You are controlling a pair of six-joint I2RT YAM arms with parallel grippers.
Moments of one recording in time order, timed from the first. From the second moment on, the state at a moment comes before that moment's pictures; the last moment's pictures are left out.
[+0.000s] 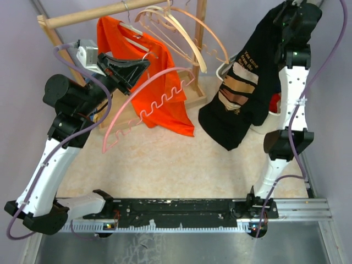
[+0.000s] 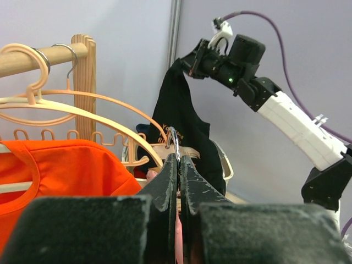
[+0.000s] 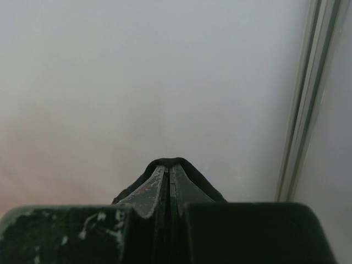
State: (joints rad) left arm -0.53 1.14 1.57 0.01 0.35 -0.29; right arm -0.07 1.93 2.41 -0.21 0.07 0.15
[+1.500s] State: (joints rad) left arm -0.53 1.12 1.45 0.14 0.20 -0.26; right arm 0.50 1.31 1.06 -0.38 0.30 0.25
